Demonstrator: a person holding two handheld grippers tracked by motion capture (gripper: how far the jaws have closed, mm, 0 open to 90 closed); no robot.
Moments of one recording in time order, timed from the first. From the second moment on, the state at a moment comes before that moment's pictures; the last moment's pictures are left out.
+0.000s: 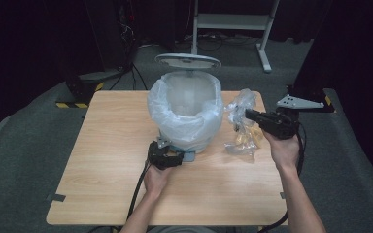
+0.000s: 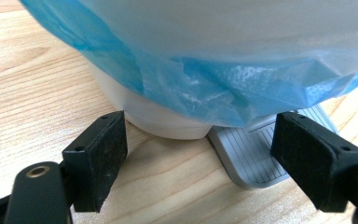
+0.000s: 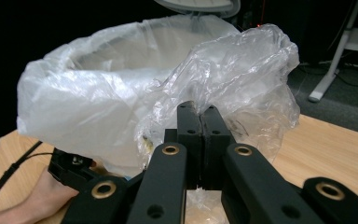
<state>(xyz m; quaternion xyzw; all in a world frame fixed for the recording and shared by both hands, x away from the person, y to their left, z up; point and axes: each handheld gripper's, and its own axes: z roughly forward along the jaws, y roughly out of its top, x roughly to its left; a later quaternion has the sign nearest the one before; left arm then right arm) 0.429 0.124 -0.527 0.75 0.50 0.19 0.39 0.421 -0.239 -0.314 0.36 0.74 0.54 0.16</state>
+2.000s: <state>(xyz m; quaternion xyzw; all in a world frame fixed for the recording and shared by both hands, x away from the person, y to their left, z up) 0.430 0.125 -0.527 0.75 0.50 0.18 0.39 0.468 -0.147 -0.271 0.28 0.77 0.56 0.13</state>
